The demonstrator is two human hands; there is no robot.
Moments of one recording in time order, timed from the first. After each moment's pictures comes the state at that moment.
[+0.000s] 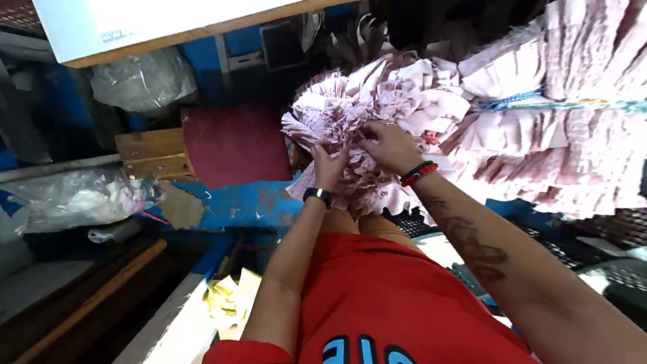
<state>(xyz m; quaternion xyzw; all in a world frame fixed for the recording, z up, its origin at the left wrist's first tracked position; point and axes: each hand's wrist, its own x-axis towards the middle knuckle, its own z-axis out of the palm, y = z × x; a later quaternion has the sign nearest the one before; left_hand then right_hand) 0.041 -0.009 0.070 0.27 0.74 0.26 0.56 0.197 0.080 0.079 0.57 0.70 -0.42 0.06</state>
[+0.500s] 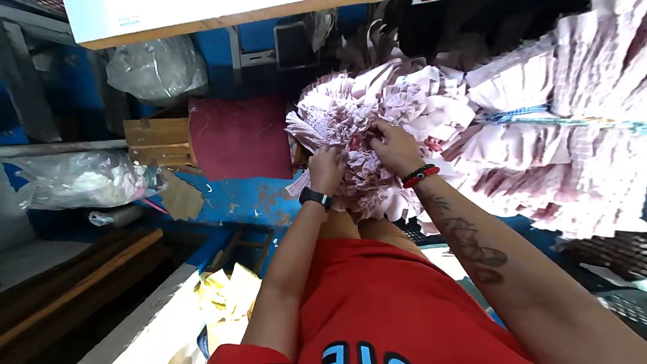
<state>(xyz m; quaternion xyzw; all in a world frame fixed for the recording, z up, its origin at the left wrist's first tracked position) 0.040 -0.021 0.068 0.54 0.73 0.14 0.39 0.209 0.084 0.070 0.58 0.69 -0.44 0.03</state>
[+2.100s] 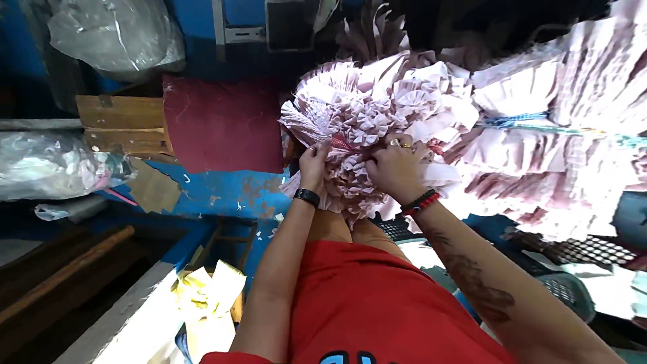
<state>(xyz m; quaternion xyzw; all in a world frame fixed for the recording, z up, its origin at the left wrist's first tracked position) 0.031 -0.022 0.016 0.03 0.67 0.47 0.58 0.198 0.033 0.077 0.53 0.80 -0.26 0.10</state>
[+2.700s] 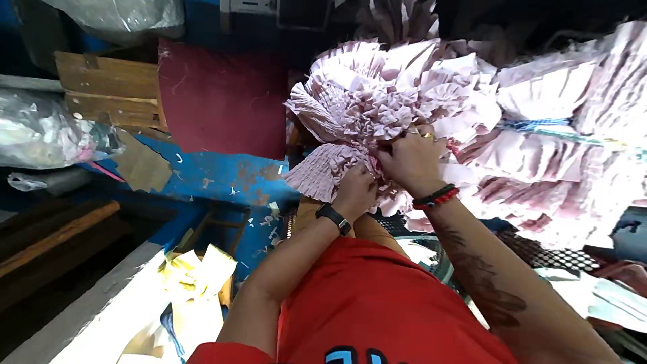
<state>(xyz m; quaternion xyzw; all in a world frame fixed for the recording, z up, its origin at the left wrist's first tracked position) 0.097 -0.073 0.043 0.48 0.65 0.29 0.51 0.187 0.047 0.084 0.55 0.78 -0.25 0.19</state>
